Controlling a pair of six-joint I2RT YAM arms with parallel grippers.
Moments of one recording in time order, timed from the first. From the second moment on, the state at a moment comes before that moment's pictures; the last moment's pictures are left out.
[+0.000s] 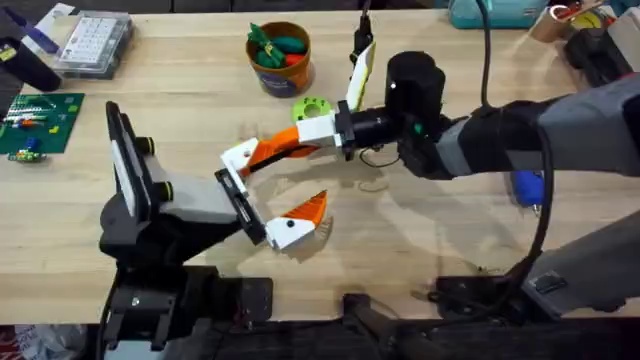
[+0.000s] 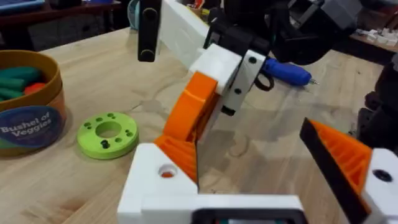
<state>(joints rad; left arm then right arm) -0.02 0.09 0.00 -0.07 0.99 0.00 0.59 1.78 0.69 0.87 -1.09 1.20</state>
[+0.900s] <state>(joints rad) -0.02 0.09 0.00 -0.06 1.06 0.00 0.62 1.78 0.70 0.86 -1.11 1.21</state>
